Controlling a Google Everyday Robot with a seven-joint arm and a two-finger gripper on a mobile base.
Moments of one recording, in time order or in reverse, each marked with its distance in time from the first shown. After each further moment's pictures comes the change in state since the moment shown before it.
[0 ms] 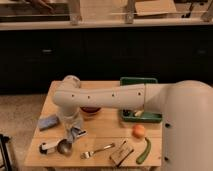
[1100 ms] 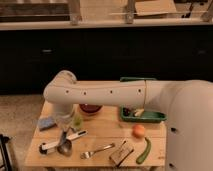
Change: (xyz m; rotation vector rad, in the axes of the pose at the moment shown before) arm -0.033 0.000 -0.035 -0.015 -0.036 -0.134
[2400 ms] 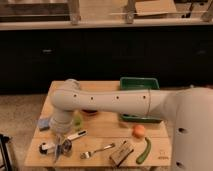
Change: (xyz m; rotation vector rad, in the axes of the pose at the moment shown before) arm -0.054 0.013 0.022 0.080 -0.231 -0.291
